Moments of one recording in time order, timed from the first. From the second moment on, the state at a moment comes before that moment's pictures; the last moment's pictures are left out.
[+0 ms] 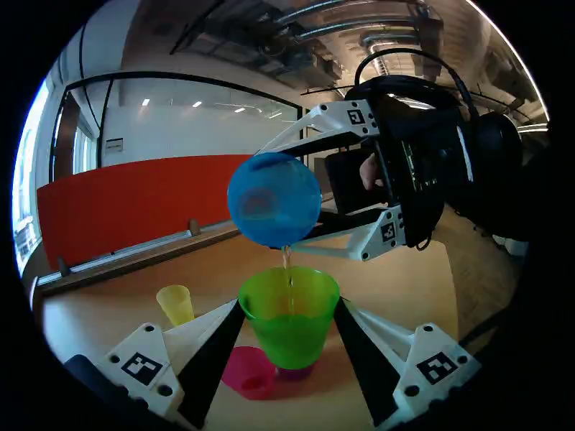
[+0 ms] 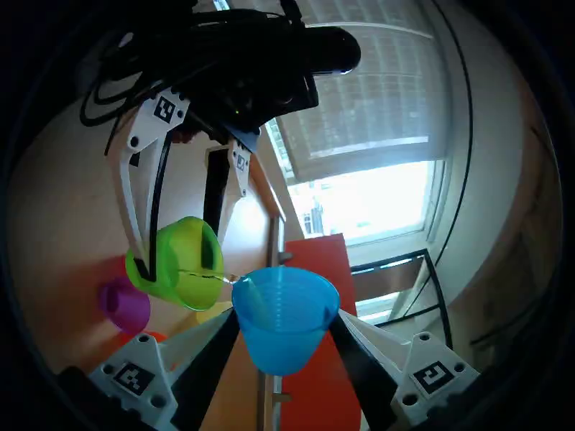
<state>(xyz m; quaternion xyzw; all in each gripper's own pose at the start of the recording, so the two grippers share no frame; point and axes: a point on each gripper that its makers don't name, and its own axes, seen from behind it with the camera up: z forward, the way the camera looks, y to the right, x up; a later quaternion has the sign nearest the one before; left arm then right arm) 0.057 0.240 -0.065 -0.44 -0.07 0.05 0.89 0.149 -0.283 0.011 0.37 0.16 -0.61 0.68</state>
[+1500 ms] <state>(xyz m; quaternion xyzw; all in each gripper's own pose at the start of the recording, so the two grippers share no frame) 0.060 0.240 -0.063 -0.44 -0.07 0.05 0.89 0.152 -0.289 -0.004 0.36 0.18 -0.65 0.65</state>
